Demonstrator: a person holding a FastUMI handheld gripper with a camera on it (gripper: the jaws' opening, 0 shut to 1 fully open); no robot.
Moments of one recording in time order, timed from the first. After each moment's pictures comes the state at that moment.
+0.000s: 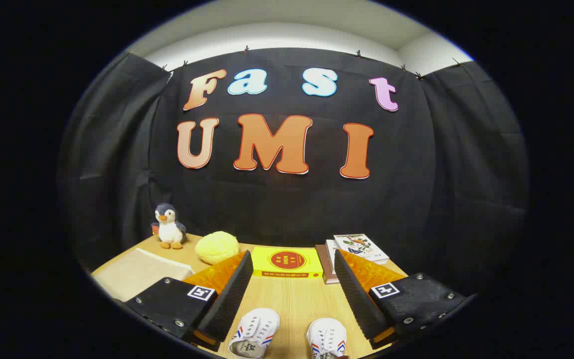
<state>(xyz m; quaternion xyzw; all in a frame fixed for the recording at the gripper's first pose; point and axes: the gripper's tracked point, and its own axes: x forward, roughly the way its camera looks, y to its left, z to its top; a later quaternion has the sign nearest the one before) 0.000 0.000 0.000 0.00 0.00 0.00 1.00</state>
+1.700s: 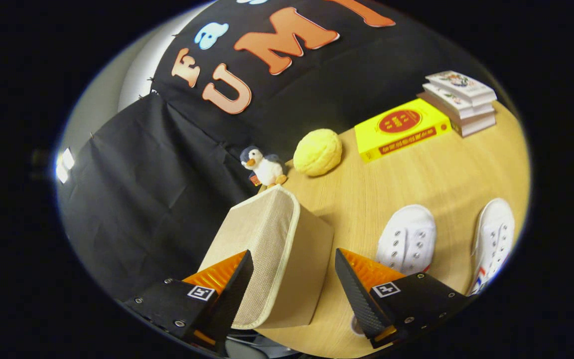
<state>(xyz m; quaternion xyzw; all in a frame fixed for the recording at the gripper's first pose) -0.018 0.162 -0.165 0.32 0.31 0.32 0.84</state>
